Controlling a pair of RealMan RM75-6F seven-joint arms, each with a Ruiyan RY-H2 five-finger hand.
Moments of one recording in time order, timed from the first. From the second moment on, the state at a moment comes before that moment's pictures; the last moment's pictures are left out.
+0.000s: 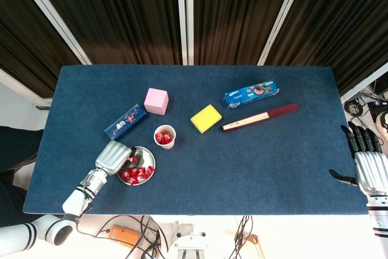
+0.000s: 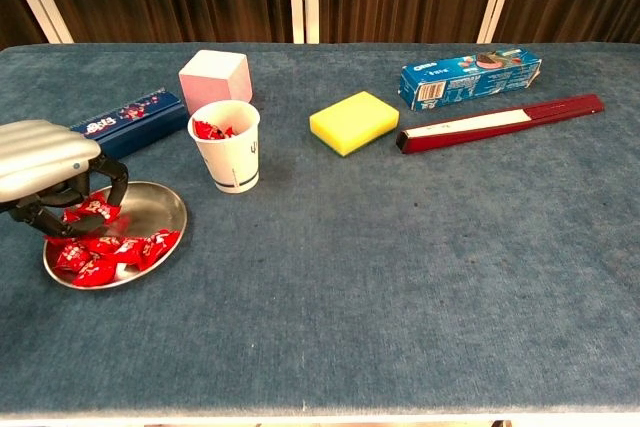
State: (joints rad) left arm -0.53 -1.48 0.01 -1.47 1.36 1.03 0.39; right arm 0.11 -1.02 0.09 -1.69 -1.48 1.45 -0.01
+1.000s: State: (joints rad) left arm -0.76 -1.53 -0.24 -1.57 1.08 0.92 0.39; right arm 0.11 -1.03 0.09 -1.64 -1.46 1.44 0.04
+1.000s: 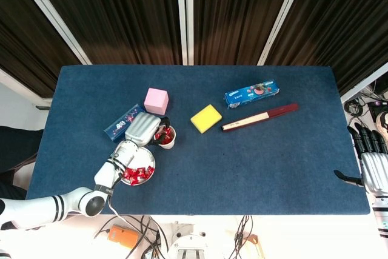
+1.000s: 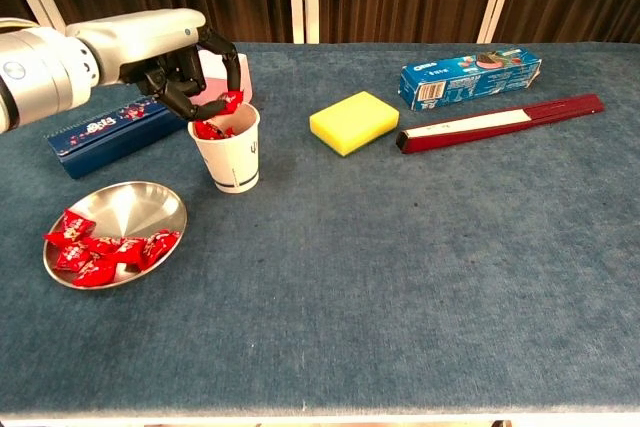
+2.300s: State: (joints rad) left arm -0.48 -1.39 0.06 -1.59 1.31 1.11 0.44; right arm 0.12 -1.02 0.09 -1.69 -1.48 1.44 -0.01
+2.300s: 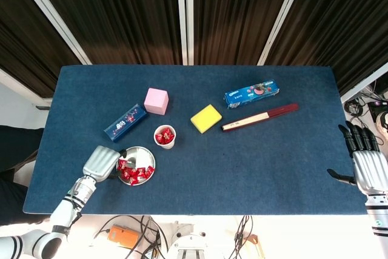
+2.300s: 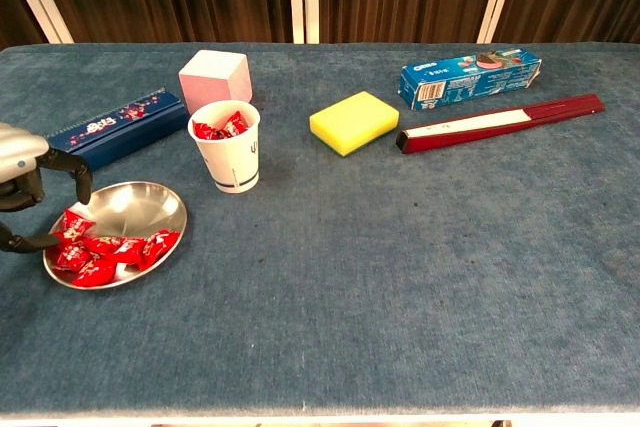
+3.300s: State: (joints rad) left arm -0.48 -1.43 0.03 -1.54 1.29 1.05 0.45; right arm 0.12 -1.02 0.09 -1.69 -1.47 1.44 -0.01
